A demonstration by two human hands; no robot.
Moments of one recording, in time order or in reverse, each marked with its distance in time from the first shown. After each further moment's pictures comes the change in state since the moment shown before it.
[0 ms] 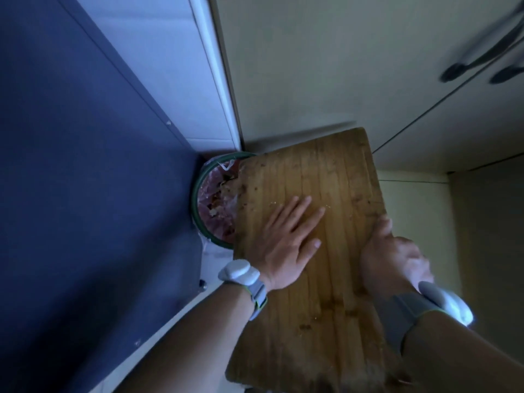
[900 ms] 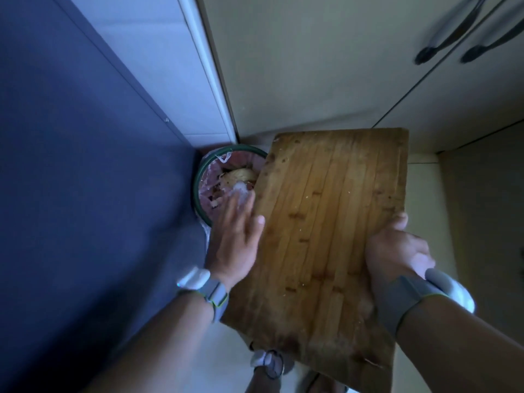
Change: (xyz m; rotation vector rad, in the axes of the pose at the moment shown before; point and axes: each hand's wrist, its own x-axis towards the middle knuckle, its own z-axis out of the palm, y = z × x) left_hand -0.060 -0.026 -0.050 -0.180 0.112 -0.360; right_hand -0.019 0.023 -0.021 0.158 -0.044 0.218
